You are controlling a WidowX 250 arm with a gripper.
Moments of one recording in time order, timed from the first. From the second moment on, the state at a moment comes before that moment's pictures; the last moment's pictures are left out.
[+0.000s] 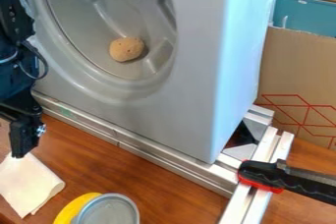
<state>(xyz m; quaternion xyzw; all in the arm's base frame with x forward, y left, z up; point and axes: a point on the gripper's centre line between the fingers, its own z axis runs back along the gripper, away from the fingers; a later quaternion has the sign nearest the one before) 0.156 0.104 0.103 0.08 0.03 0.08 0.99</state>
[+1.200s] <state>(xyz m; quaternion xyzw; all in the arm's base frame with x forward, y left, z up) 0.185 0.172 0.010 0.05 0.06 -0.09 0.99</state>
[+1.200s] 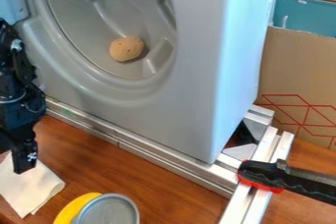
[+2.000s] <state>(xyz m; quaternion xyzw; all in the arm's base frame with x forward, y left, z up) 0.176 0.173 -0.029 0.01 0.13 -0.08 0.99</state>
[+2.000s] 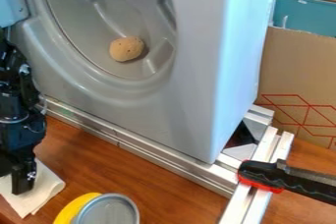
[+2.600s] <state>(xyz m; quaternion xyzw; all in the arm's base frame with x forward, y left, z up) 0.230 0.166 -0.029 0.05 0.09 -0.07 0.99</state>
